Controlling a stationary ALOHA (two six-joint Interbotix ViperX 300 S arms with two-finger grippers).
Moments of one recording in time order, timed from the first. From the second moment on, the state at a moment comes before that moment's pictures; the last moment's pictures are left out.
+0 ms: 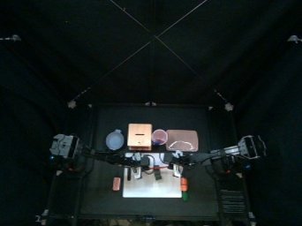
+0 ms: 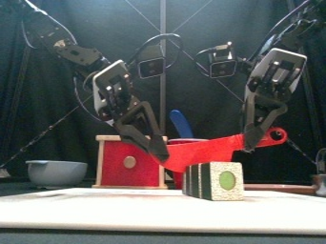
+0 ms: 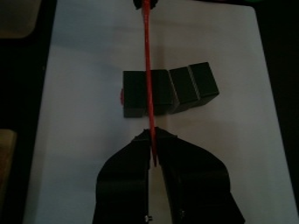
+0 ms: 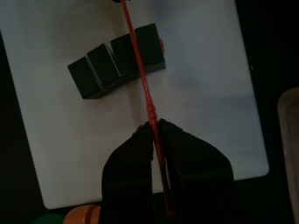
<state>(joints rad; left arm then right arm) -0.12 0.14 0.65 -0.16 -0.07 0.01 0.05 -0.18 0.81 -0.10 0.37 0.38</state>
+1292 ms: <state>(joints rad) -0.10 0.21 0.63 -0.14 -0.04 0.01 0.03 -0.05 0.79 -0.09 0.37 0.38</state>
